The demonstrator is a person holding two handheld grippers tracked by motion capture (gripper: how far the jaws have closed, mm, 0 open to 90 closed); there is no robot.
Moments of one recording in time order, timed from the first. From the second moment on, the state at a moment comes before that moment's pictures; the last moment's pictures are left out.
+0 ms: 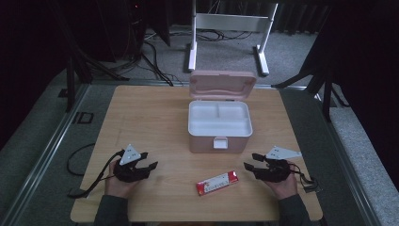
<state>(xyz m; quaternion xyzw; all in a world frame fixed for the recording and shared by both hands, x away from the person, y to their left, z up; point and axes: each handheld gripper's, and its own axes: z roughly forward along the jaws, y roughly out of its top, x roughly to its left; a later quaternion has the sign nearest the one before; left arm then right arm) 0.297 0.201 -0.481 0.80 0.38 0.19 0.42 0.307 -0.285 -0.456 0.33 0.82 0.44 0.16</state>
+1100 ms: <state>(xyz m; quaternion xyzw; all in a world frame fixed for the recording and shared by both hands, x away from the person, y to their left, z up) 0.296 0.201 -0.481 0.81 0.37 0.19 0.42 0.305 -0.170 -0.480 0.13 0.93 0.33 0.08</state>
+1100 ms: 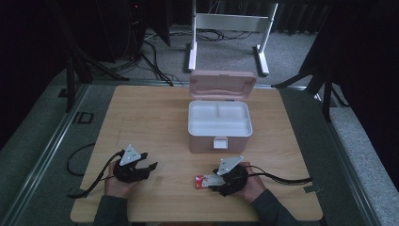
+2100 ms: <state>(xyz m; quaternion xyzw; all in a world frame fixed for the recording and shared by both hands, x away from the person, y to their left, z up) 0.302 0.172 -0.466 0.82 0.34 0.19 0.42 0.320 -0.341 -0.464 0.39 0.84 0.33 0.18</state>
